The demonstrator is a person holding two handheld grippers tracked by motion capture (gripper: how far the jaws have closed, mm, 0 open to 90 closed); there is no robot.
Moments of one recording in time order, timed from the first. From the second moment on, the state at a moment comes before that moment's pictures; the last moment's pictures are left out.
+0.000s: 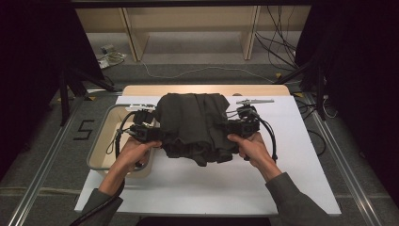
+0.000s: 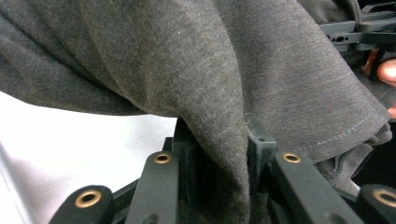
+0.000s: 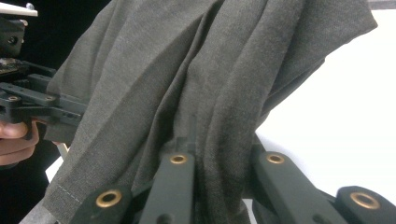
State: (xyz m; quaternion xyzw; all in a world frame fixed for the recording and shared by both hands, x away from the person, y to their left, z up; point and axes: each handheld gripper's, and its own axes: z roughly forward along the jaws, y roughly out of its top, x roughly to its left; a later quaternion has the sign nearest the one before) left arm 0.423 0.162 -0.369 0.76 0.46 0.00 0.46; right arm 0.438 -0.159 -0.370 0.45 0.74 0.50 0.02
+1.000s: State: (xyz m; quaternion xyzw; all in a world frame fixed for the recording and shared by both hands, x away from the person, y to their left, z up) left arm 0.419 0.252 -0.348 0.74 0.50 0.01 0.45; right arm 0.457 -0.064 -0.357 0.42 0.75 0.51 0.00
